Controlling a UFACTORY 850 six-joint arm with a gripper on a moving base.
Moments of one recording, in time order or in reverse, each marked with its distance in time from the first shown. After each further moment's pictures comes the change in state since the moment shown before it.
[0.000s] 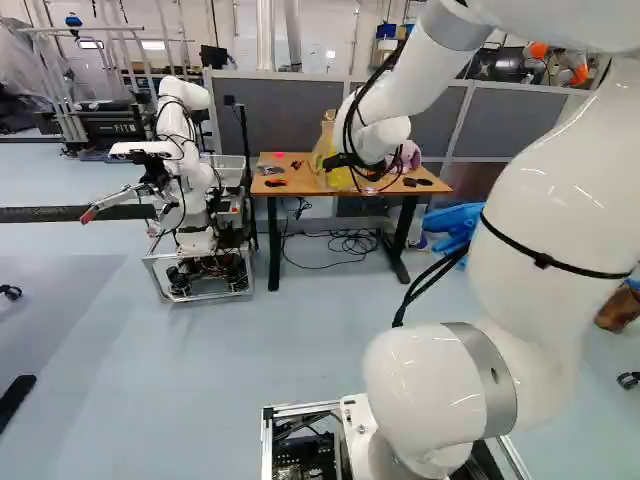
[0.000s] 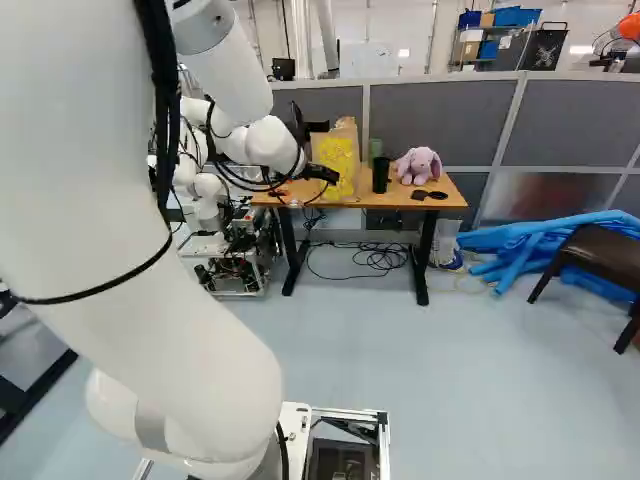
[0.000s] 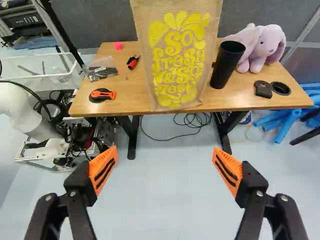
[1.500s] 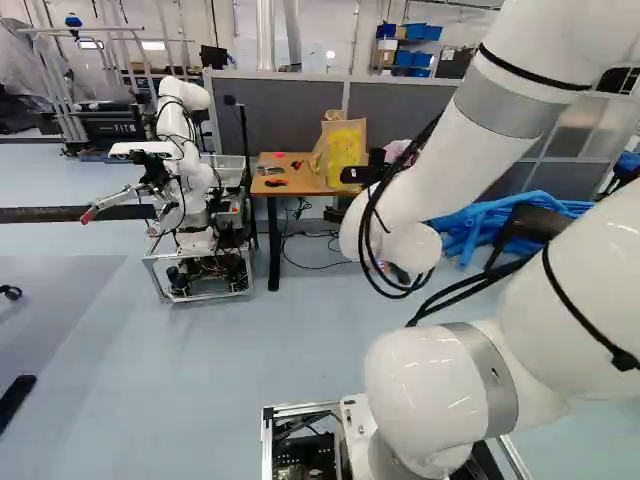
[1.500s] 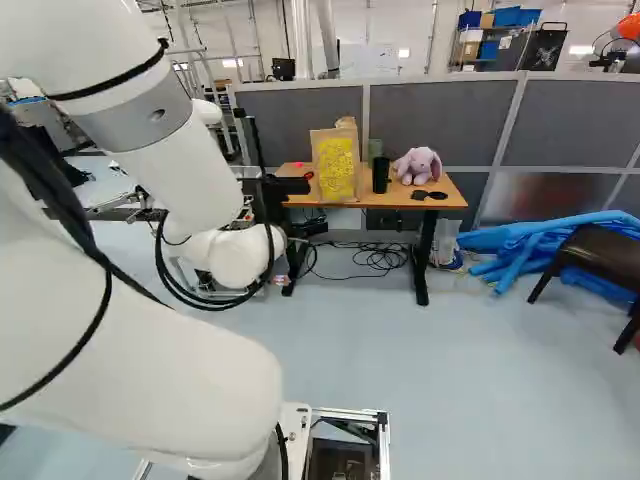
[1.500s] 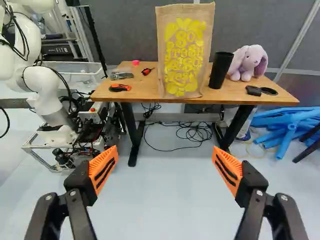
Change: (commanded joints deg) arm 1.7 14.9 33.3 -2.0 32.6 0.0
